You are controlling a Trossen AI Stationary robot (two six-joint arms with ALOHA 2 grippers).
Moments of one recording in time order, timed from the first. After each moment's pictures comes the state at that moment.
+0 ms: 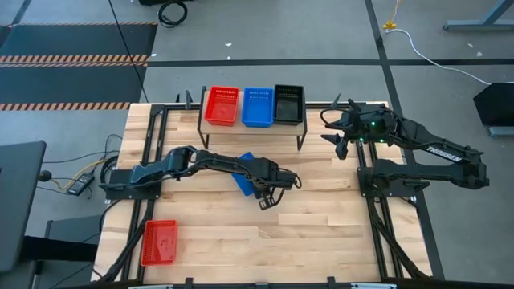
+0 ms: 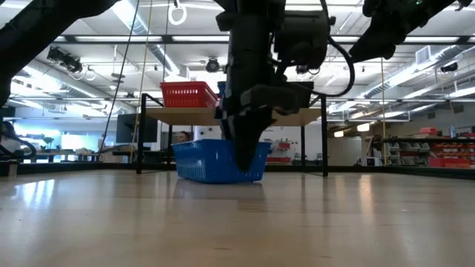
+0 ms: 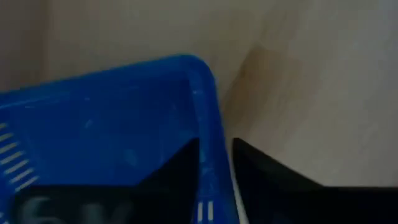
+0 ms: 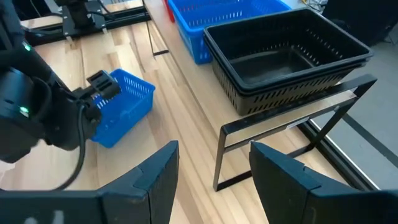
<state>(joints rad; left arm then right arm) -0.07 2.36 2.02 -1.22 -0.08 -0.42 -0.40 0.66 0.79 -0.64 -0.01 0.02</state>
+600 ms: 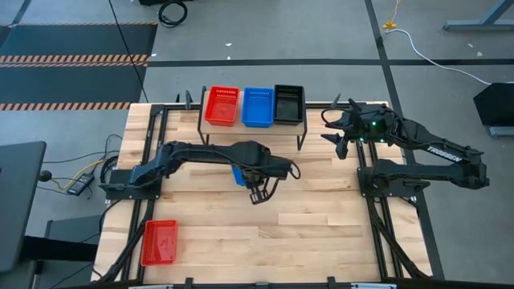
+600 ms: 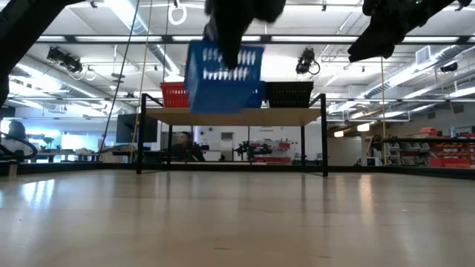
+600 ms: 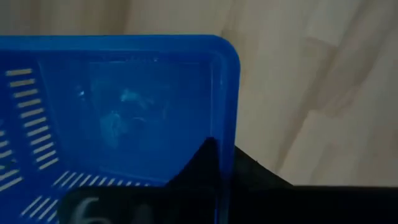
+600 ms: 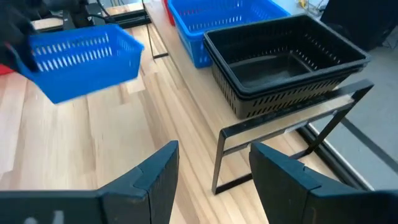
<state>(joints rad) -0.09 2.22 2.32 -1.58 -0.07 -0.38 -0.40 0.66 0.79 -0.63 -0.01 0.01</state>
